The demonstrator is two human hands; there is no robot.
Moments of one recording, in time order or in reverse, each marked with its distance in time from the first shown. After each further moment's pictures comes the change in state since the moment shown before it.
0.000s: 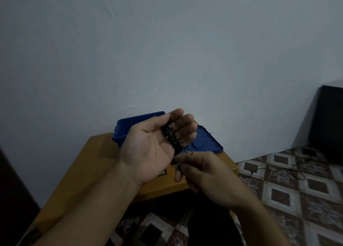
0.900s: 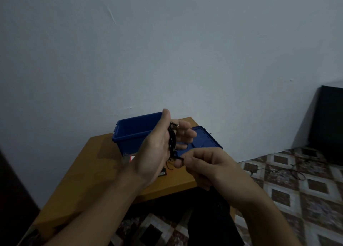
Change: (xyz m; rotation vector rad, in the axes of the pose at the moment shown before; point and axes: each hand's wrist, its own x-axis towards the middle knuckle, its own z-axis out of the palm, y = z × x) left_hand 0.006 -0.017 -0.011 0.742 0.104 0.136; right_hand -0.007 -0.005 -0.012 0.278 0.012 0.009
